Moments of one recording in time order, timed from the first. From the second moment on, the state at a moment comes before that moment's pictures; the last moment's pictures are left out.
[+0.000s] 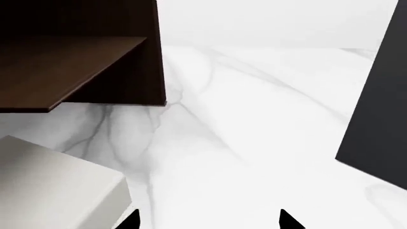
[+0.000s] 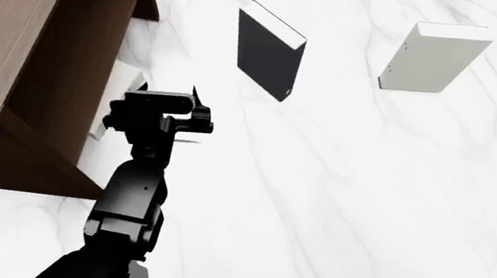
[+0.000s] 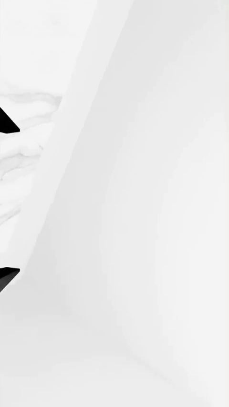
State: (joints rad) left arm -0.94 0.00 0.17 -1.12 -0.14 0.41 -0.14; right arm 1.93 1.40 -1.29 -0.67 1.28 0.51 0.82
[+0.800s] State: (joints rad) left arm -0.97 0.00 0.06 -1.13 -0.07 0.36 -0.13; right arm 1.93 1.38 -1.26 -0.67 1.28 0.53 0.81
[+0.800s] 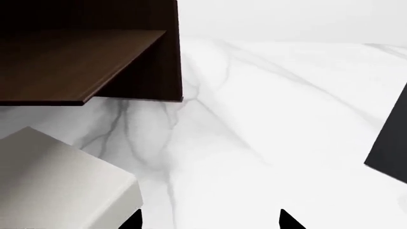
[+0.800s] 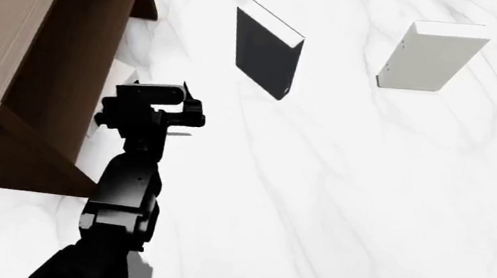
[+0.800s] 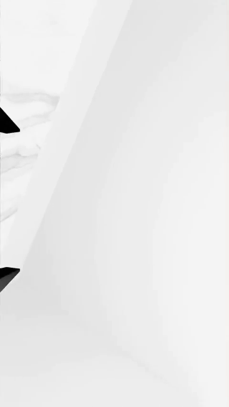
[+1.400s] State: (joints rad) left arm -0.99 -0.01 0.13 -1.15 -0.13 0.36 -0.17; right arm 1.90 1.40 -1.25 -0.68 1.28 0.52 0.82
